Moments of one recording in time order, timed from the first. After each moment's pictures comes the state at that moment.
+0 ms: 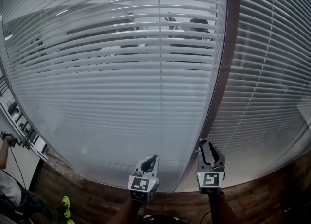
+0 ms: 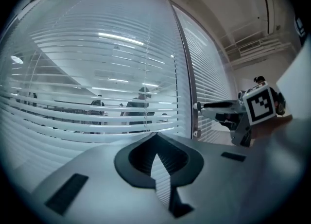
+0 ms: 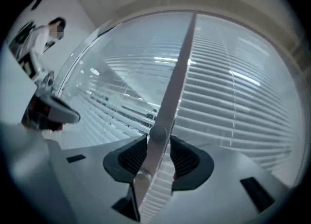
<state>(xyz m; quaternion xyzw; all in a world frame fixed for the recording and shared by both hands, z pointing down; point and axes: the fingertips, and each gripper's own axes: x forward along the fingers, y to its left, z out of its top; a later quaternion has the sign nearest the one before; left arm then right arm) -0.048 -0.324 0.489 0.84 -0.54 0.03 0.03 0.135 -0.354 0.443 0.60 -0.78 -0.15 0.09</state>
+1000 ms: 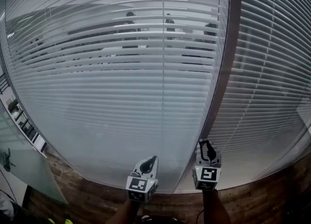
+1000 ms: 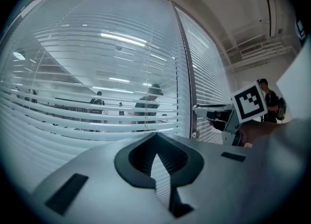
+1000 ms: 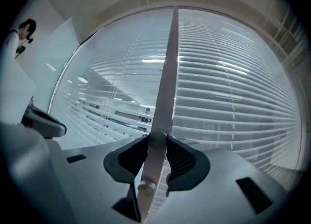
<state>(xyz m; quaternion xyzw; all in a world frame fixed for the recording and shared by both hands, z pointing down) -0.053 -0.316 0.490 0.84 -0.54 0.03 0.04 0.134 -0.370 0.439 0.63 -0.77 -0.10 0.04</state>
